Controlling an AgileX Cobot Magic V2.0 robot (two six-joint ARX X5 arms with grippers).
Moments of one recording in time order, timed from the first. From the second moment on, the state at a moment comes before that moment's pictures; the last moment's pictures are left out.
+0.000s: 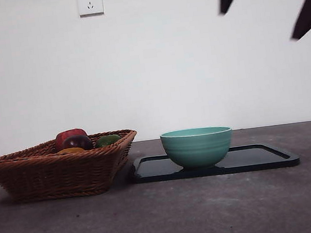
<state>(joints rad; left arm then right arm) -0.61 0.44 1.19 -1.19 0.32 -0.04 0.56 1.19 1.17 -1.01 -0.18 0.38</state>
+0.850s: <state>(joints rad) -0.61 0.44 1.19 -1.19 0.32 -0.04 0.38 1.88 1.67 -1.04 -0.21 0.40</state>
